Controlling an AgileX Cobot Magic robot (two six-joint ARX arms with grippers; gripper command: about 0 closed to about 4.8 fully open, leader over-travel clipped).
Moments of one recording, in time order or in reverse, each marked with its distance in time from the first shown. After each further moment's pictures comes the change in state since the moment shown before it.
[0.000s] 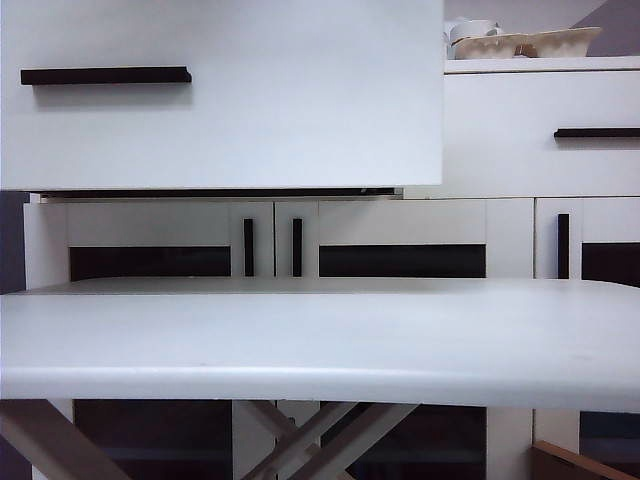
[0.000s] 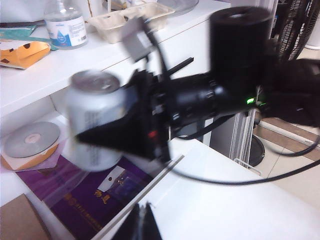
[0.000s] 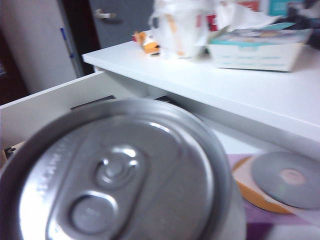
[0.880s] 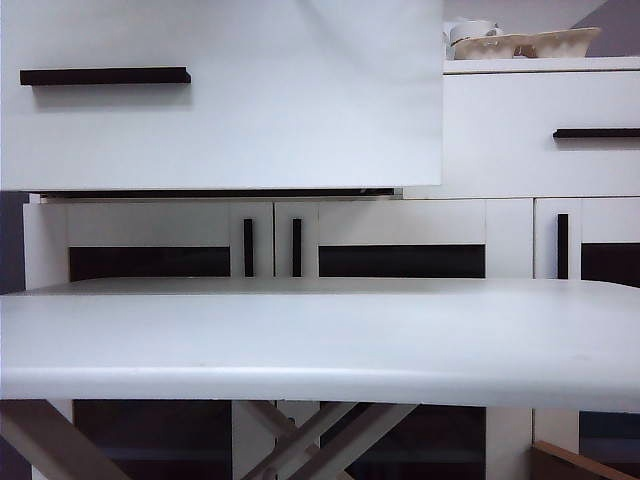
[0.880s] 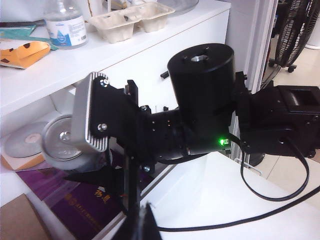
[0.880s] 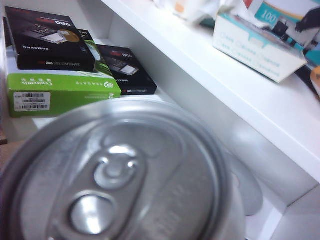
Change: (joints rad) left arm 0.000 0.002 0.000 0.000 -0.001 0.000; right arm 0.104 0.086 0.043 -0.081 0.299 -0.513
